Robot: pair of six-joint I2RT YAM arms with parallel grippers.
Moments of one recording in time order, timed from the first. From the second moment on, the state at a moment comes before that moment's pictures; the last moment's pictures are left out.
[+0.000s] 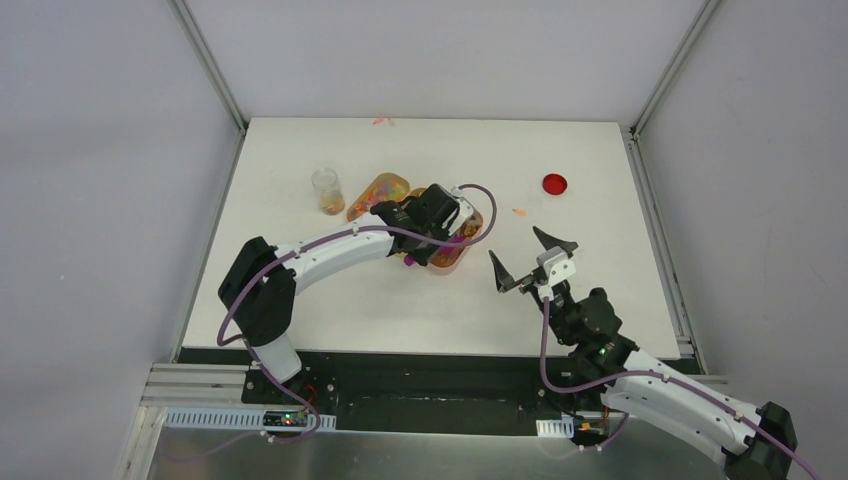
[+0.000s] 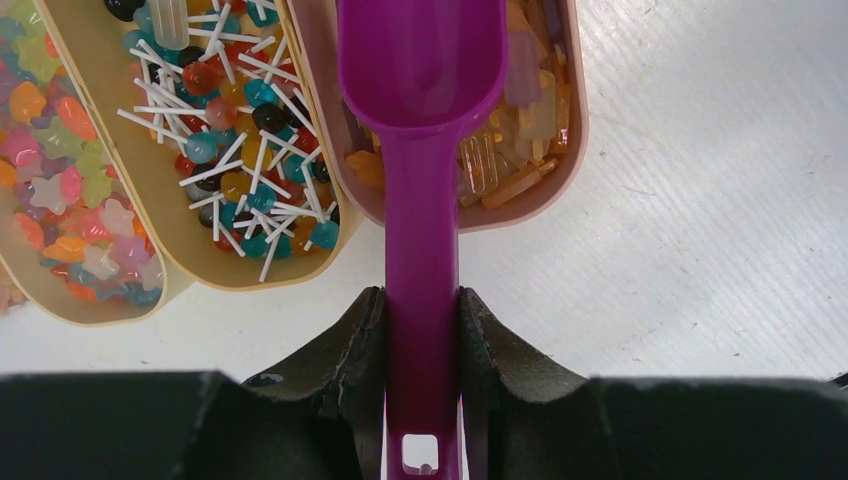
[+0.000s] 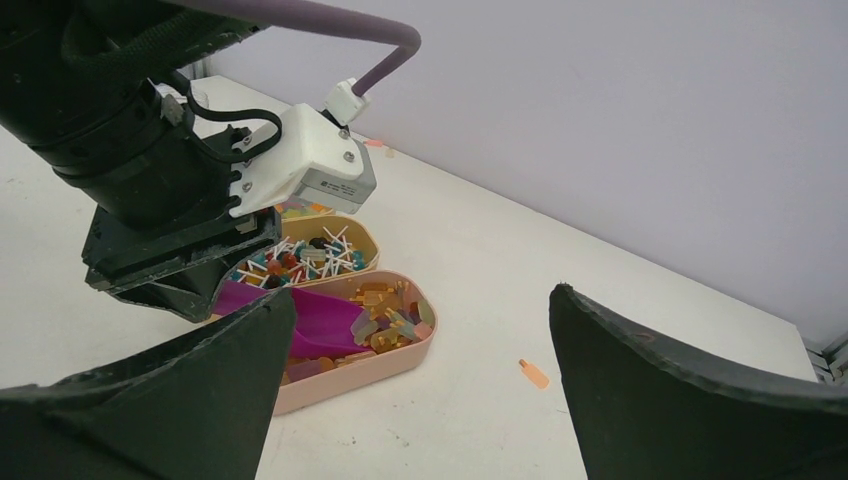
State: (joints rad) left arm -0.86 1.71 1.34 -0.68 -0.15 0.02; right arm 0.95 0.48 0.22 0.49 0.40 -0.32
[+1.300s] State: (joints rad) left arm -0.86 1.62 1.14 -0.46 -0.16 0.05; right arm 0.95 0.49 0.22 0.49 0.40 -0.31
